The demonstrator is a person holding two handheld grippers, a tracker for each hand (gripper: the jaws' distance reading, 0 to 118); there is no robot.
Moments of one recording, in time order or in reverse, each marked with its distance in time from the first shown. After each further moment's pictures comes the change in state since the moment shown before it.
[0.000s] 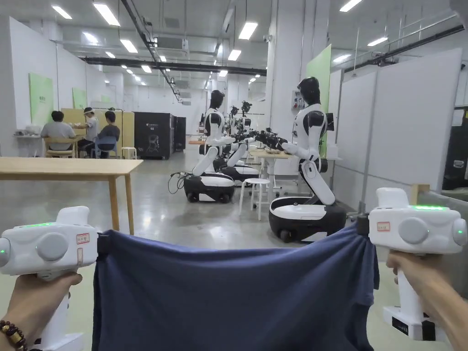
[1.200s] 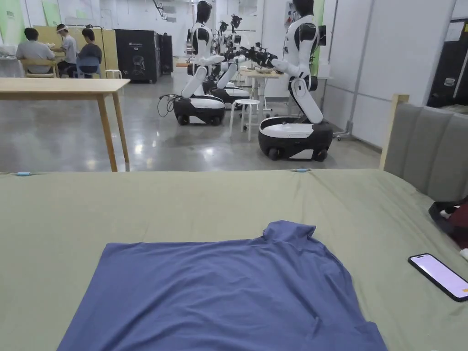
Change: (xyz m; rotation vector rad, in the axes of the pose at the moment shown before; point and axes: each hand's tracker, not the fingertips) left arm -0.072 -0.334 0.230 -0.455 -0.157 0.057; right arm 0.014 -0.368 0.260 -0.563 0.211 0.192
